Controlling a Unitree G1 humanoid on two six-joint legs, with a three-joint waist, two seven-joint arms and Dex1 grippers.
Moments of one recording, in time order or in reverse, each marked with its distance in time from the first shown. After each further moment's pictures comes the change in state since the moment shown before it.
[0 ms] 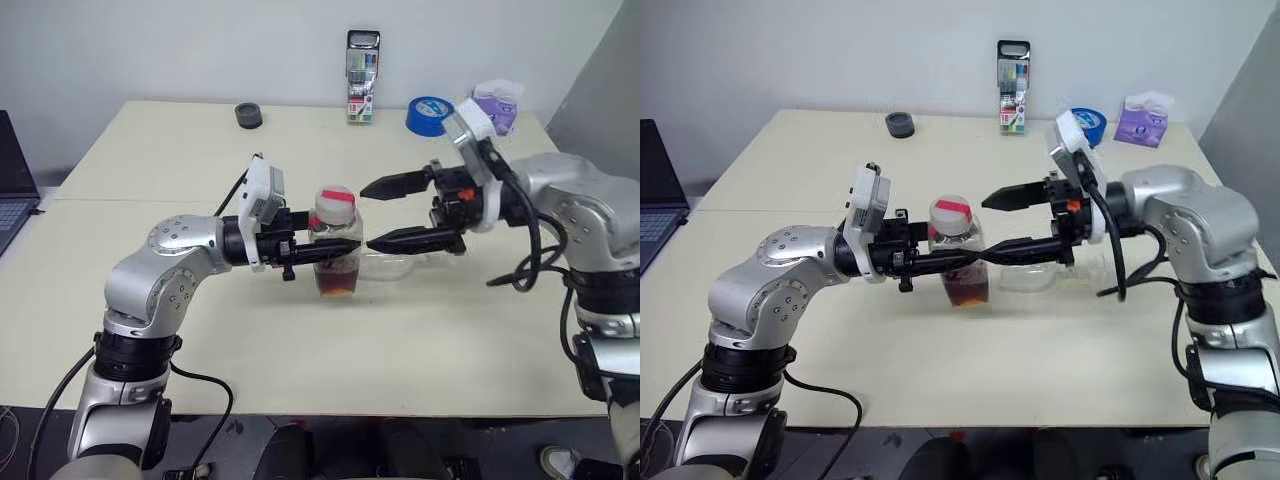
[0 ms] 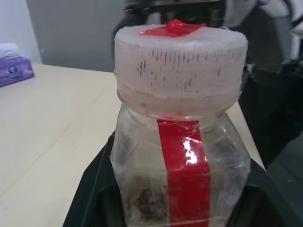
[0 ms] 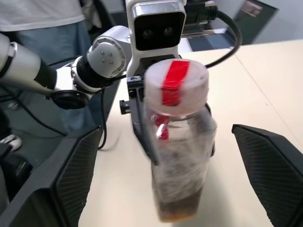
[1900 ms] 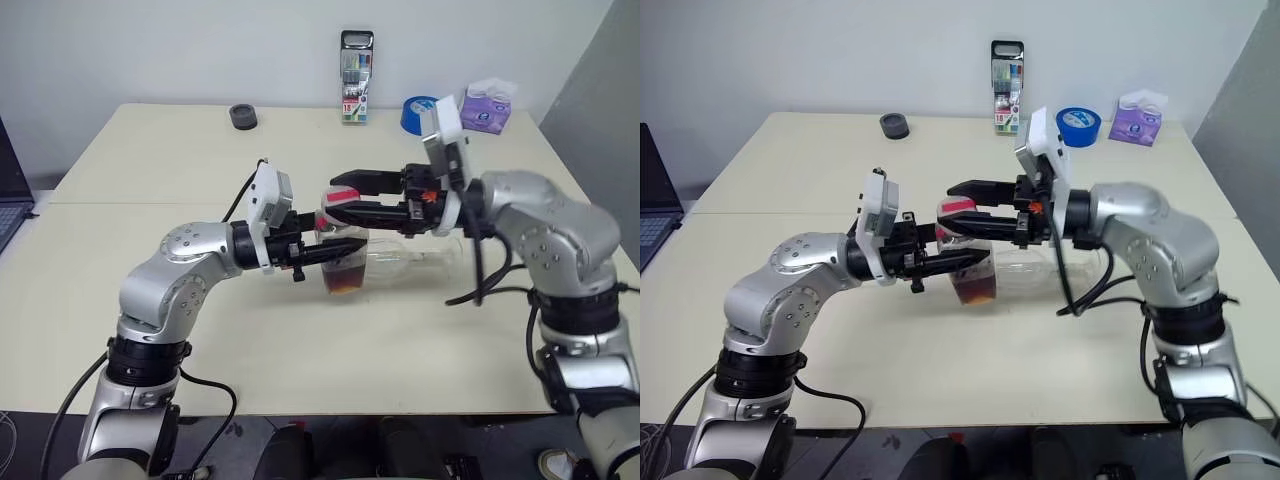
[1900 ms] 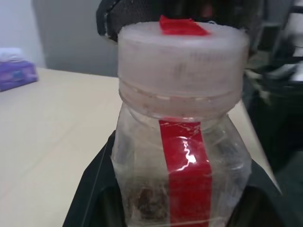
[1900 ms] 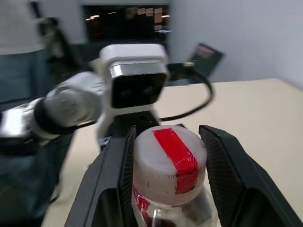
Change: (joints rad) left arm 0.017 -0.008 -0.010 -0.052 -0.052 0.019 0.003; right arm -0.059 0.151 0.076 0.077 -0.032 -0.186 -0.063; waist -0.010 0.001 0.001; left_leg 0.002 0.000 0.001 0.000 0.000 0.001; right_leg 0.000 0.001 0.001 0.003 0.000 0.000
